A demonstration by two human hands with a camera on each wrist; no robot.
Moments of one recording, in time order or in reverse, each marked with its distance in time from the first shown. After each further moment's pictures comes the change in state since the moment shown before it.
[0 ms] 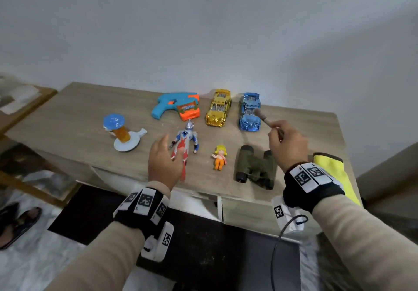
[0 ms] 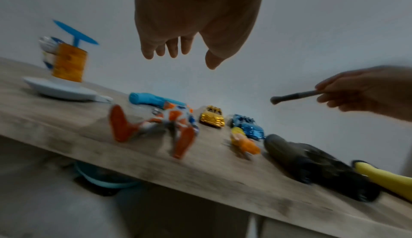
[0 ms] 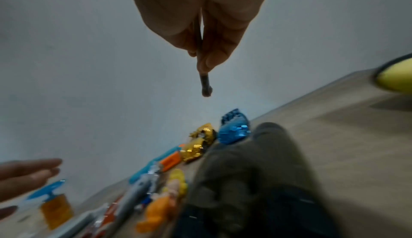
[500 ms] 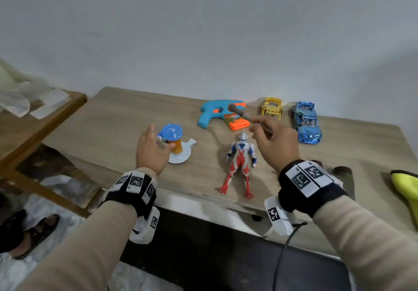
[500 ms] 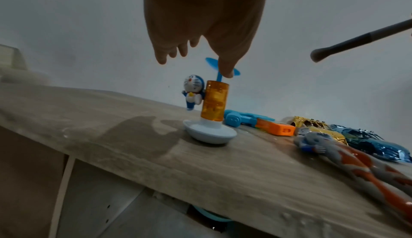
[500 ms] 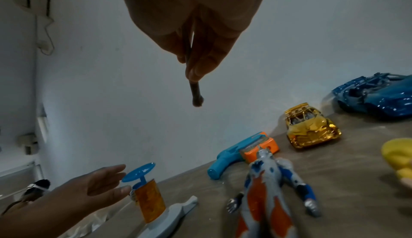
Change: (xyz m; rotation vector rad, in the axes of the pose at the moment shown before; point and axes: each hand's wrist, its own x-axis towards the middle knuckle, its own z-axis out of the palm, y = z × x) left_hand 0.137 -0.151 -0.104 0.020 -0.034 -0.058; right_hand -0.017 -0.156 0.137 0.260 -0.068 -0.191
